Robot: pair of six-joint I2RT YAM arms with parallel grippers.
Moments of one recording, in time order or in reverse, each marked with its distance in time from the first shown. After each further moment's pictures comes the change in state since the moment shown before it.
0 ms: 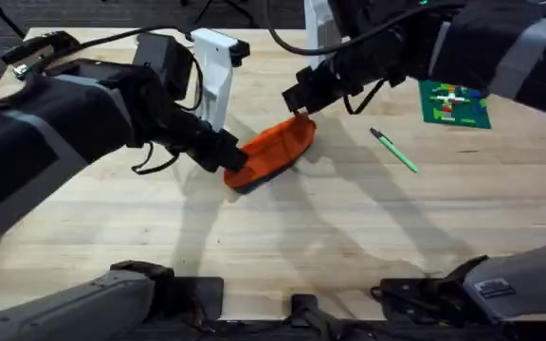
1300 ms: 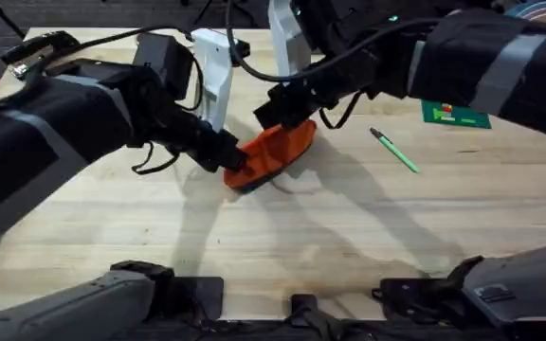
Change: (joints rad) left arm 0.000 0.000 0.000 0.000 0.000 0.000; right arm 0.125 0.000 0.002 0.019 -0.075 0.000
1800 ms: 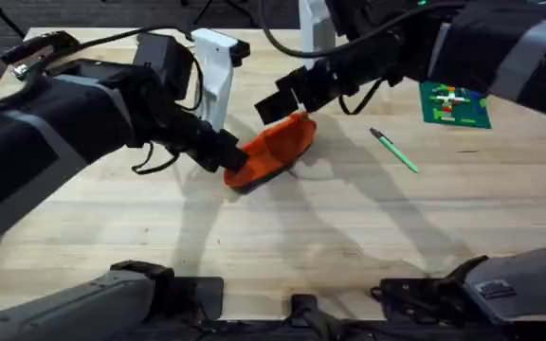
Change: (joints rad) left arm 0.000 0.000 0.000 0.000 0.000 0.000; right arm -0.108 -0.007 0.000 -0.003 0.000 0.000
